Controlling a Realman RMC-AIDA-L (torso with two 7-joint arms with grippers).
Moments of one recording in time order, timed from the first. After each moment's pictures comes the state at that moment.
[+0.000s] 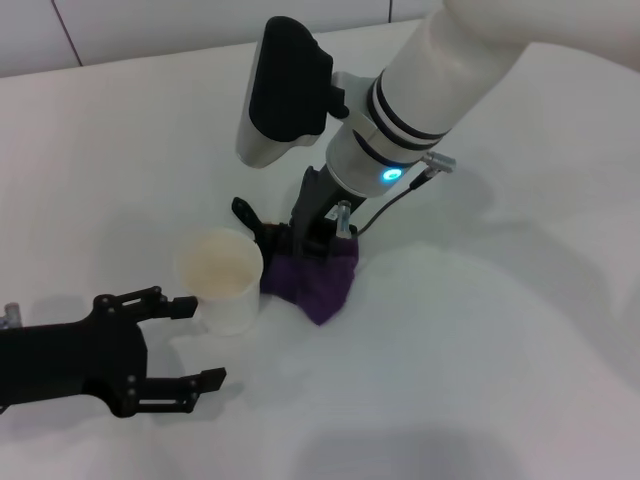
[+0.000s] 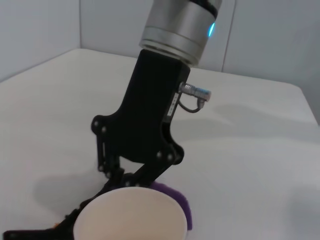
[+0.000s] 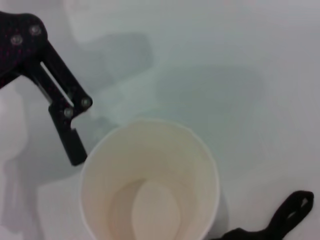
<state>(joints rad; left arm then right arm) -0.24 -2.09 1.11 1.03 1.91 1.59 -1.40 1.03 2.03 -1.87 -0.83 -2.16 -1.06 2.30</state>
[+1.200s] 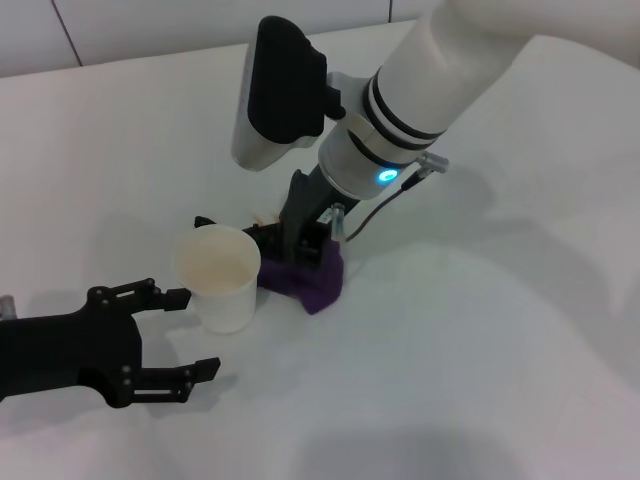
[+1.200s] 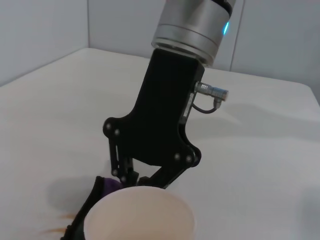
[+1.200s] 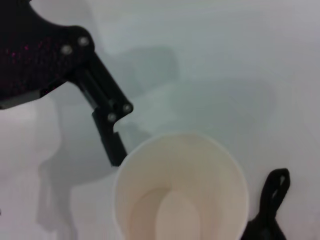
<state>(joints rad) -0.25 -2.08 1.11 1.02 1.91 1.57 -1.41 1.03 2.03 -1.86 -0.82 -2.10 -1.06 2.22</state>
